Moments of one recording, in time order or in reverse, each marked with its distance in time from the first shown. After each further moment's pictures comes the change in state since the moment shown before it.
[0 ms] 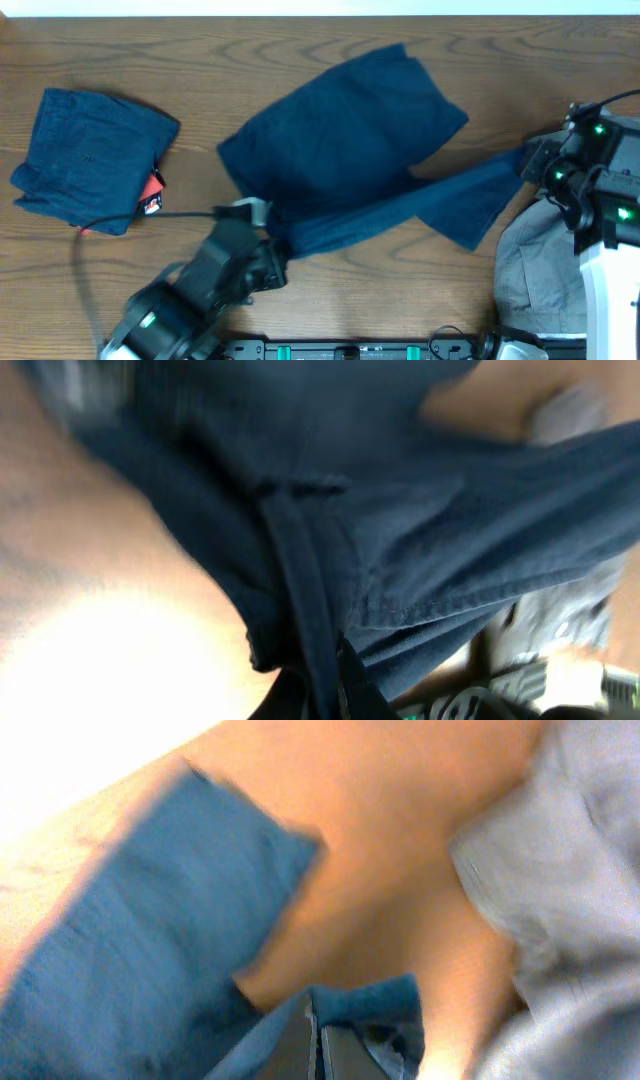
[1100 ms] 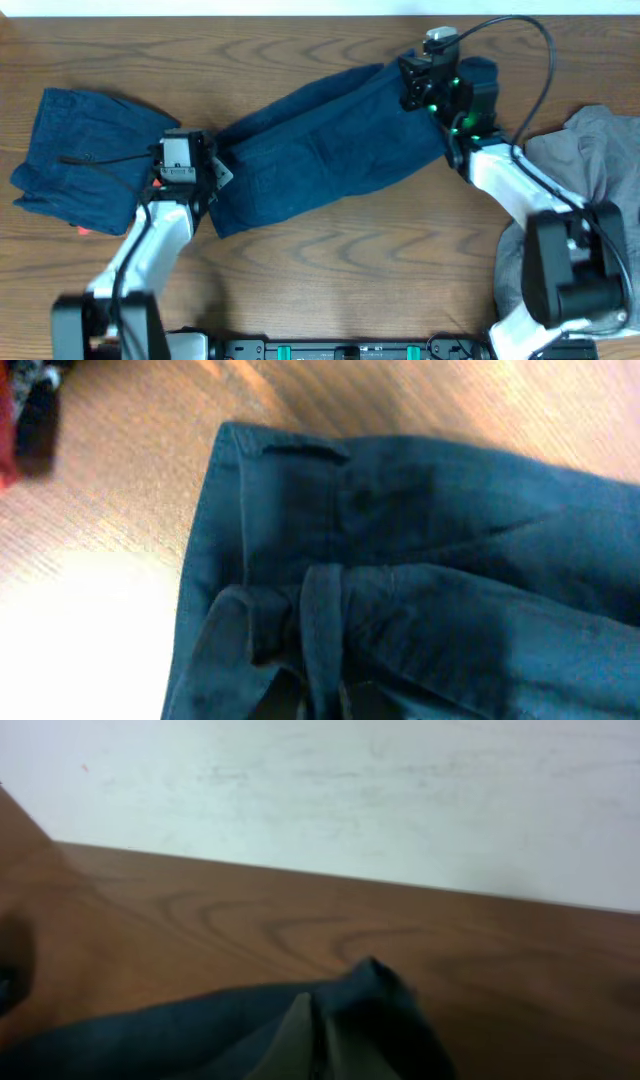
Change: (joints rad) left arm 0.660 0.788 -0.003 0.628 -0.129 0.166; right arm 0.427 0.697 0.037 1.144 -0.072 -0.084
